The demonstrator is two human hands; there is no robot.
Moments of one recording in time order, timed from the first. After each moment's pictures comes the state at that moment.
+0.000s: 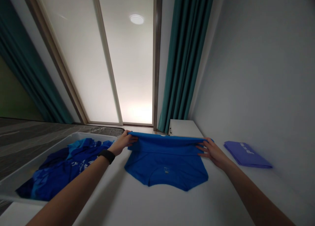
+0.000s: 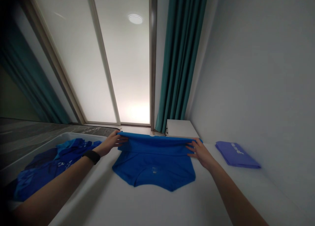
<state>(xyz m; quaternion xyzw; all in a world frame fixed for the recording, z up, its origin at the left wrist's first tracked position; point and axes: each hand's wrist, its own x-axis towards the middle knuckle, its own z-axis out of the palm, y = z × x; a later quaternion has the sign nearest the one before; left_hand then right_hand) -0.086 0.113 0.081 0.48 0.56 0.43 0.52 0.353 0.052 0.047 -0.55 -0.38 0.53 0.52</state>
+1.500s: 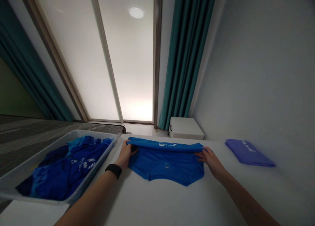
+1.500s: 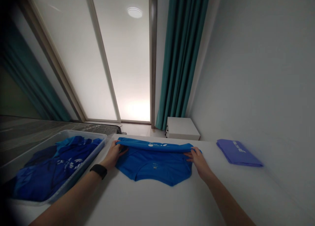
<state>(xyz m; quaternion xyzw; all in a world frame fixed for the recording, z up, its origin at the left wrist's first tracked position) -0.063 0.096 0.007 0.32 0.54 0.58 0.51 0.343 0.041 -0.012 -0.60 -0.43 0.44 0.51</state>
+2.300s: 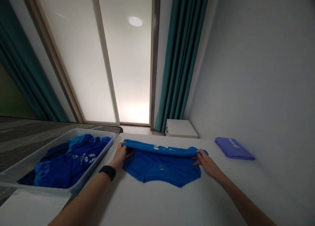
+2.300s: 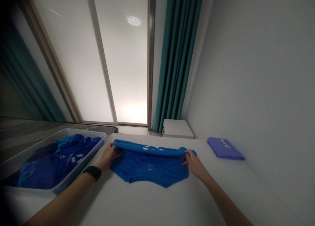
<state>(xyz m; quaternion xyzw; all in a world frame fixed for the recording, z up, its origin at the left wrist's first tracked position) -0.067 0.057 0.014 0.31 0.55 0.58 0.52 0.354 -0.009 -0.005 -0.61 -0.56 0.38 0.41</state>
